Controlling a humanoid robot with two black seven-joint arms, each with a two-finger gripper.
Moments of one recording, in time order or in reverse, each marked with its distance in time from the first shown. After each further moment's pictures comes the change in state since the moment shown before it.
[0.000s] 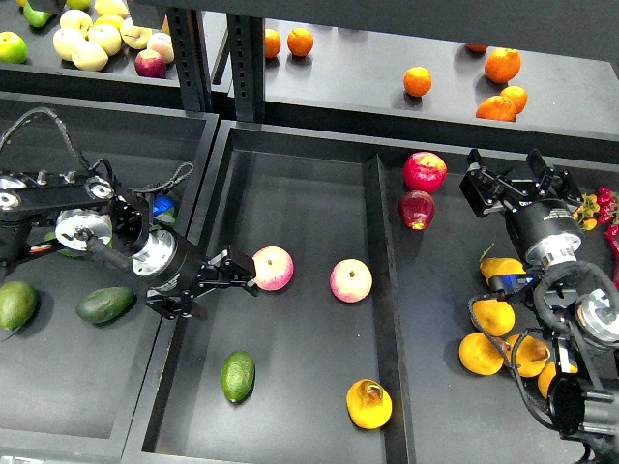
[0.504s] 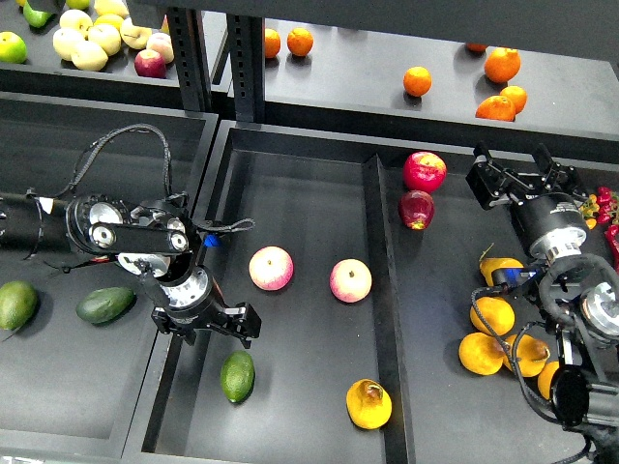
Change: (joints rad) left arm -0.094 -0.235 0.292 0.125 0.025 0.000 0.000; right arm 0.026 0.000 -0.014 -0.020 0.052 0.000 -0.003
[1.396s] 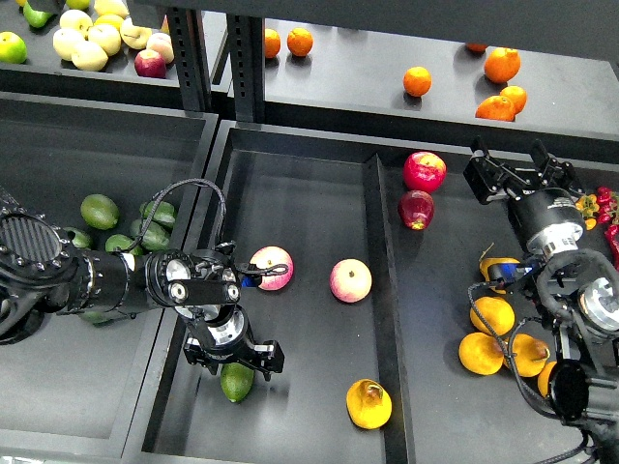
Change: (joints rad) left arm 0.147 -0.244 0.007 0.296 -0.008 0.000 0.000; right arm 0.012 0.000 -0.004 -0.004 0.012 0.009 -0.003
